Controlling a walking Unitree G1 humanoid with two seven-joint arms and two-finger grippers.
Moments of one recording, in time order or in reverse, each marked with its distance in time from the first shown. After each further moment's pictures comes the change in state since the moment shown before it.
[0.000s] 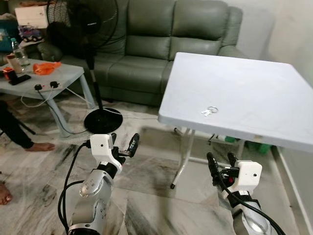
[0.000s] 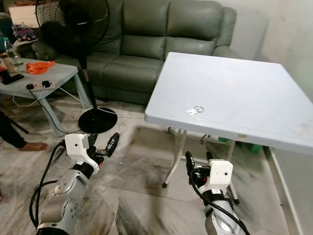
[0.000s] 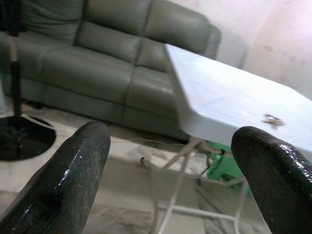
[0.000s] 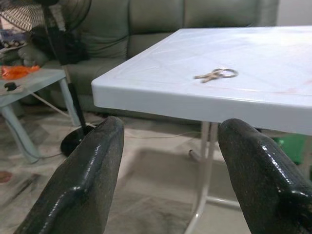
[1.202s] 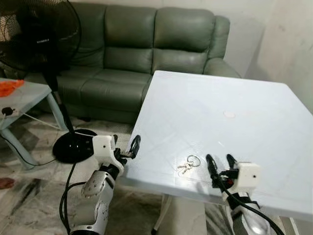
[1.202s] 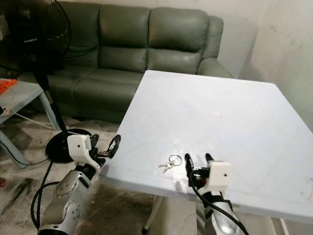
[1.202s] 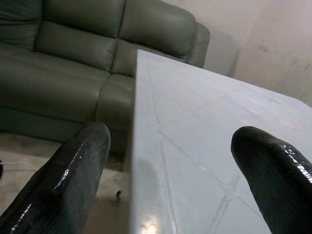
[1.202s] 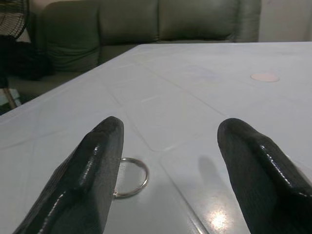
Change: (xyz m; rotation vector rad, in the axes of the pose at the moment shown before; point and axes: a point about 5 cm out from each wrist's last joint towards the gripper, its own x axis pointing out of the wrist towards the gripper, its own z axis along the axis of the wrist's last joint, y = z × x) left arm -0.002 -0.005 -0.004 0.007 0.020 0.007; right arm -0.003 0.001 -0.003 0.015 0.022 0.014
